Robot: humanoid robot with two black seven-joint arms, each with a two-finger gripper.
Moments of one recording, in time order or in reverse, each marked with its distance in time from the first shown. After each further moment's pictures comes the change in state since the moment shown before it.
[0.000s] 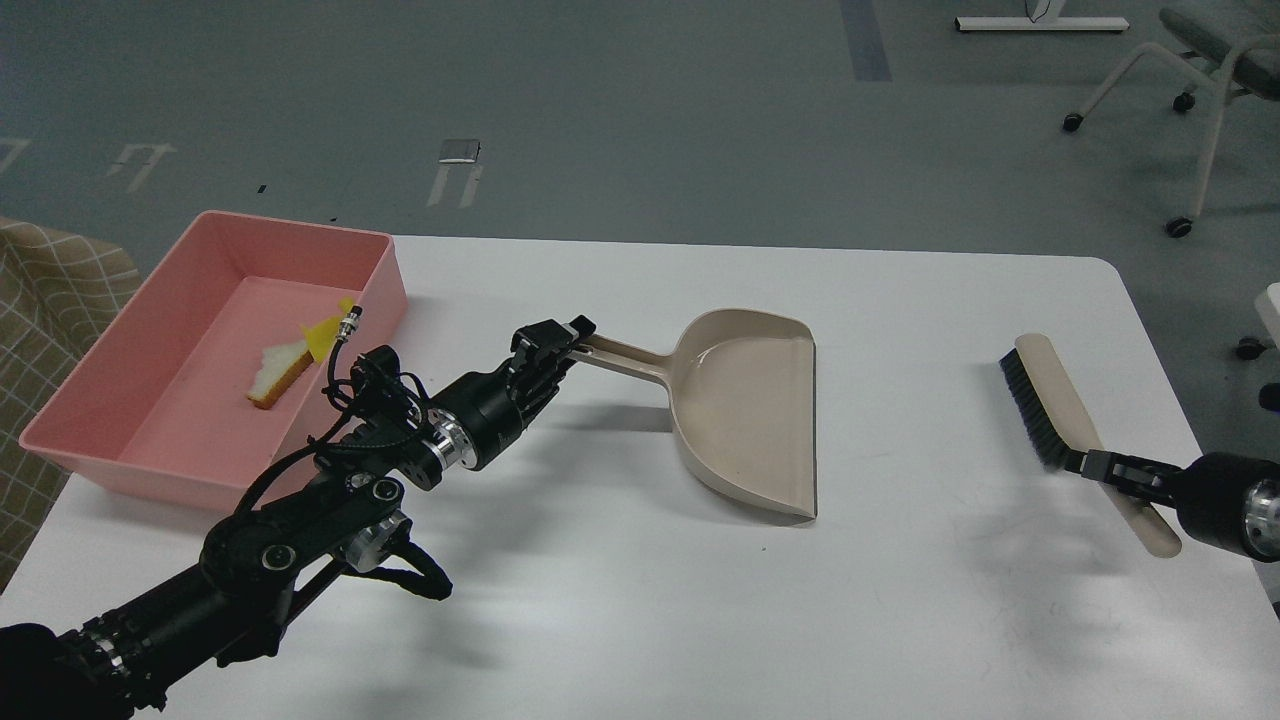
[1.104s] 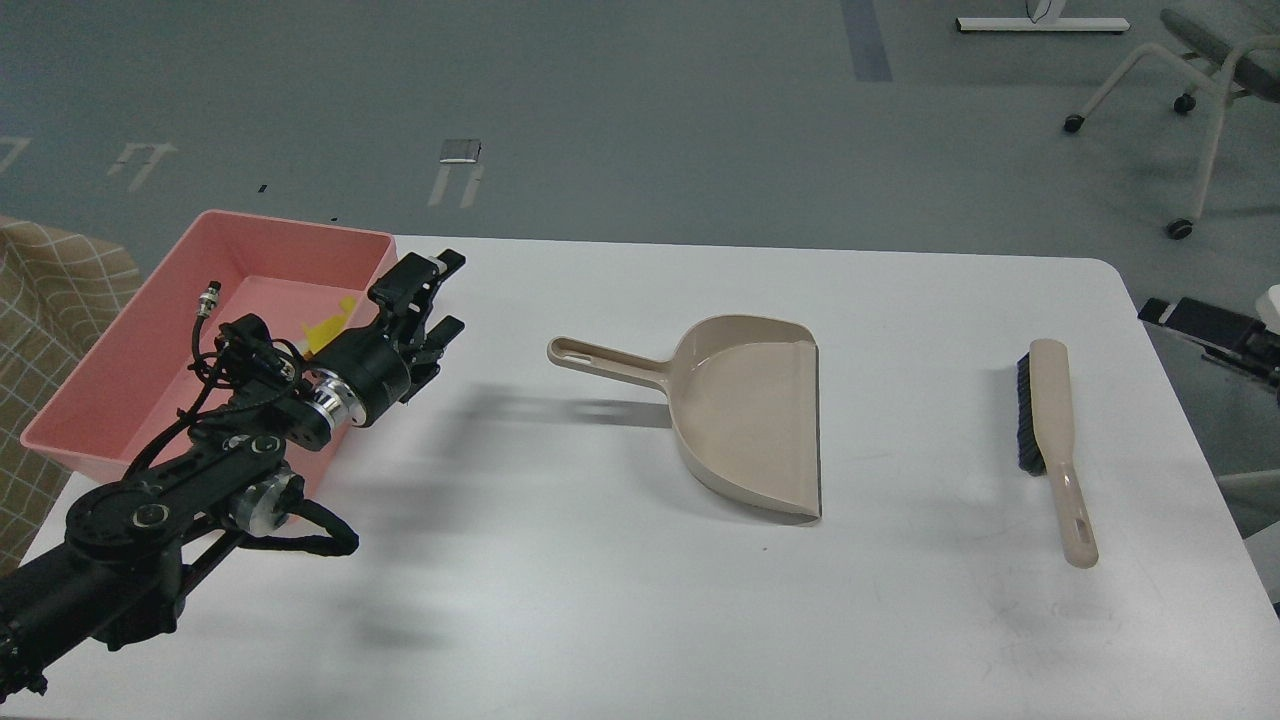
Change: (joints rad) left arm -0.029 0.227 -0.082 -0.101 -0.377 -0.013 -0.017; right arm 0.016 -0.051 0.416 0.004 0.227 0.010 0.001
